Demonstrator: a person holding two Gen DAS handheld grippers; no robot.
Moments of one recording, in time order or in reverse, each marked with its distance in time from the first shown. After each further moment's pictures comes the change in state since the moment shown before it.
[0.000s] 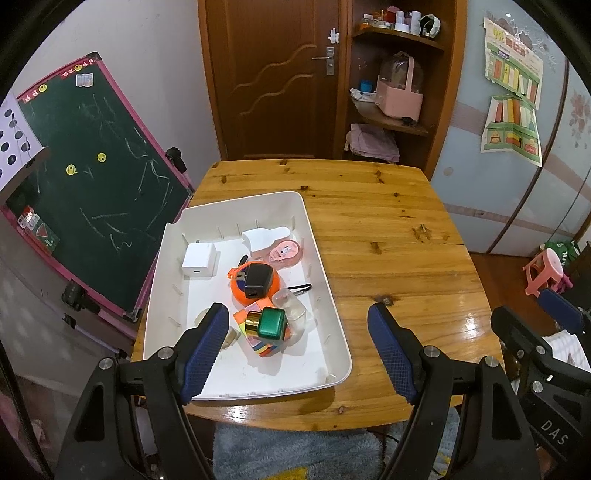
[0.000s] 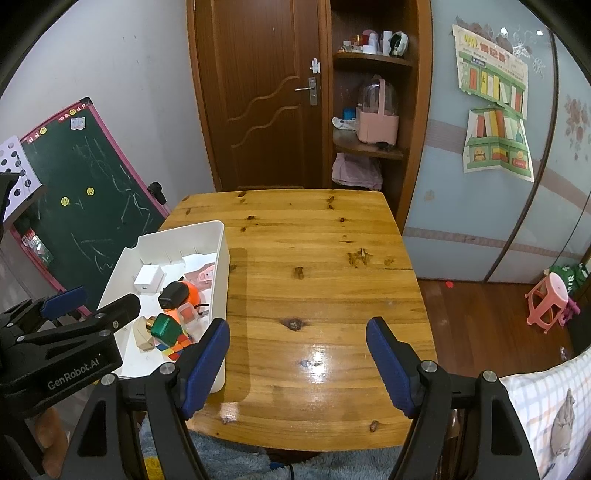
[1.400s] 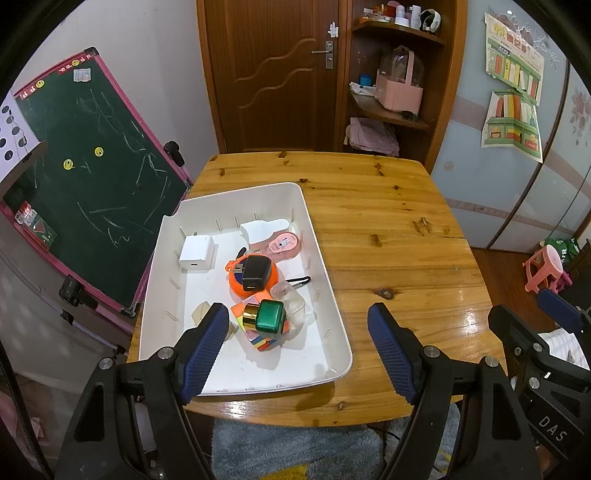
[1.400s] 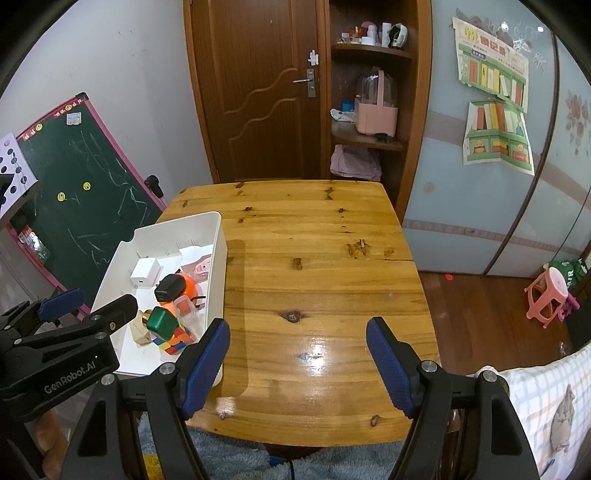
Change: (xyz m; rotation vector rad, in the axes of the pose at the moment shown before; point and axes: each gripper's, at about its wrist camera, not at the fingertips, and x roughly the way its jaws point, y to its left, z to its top) left arm 0.004 -0.002 -0.006 0.002 0.016 -0.001; right arm 0.007 0.002 -0.006 0.005 0.030 -0.010
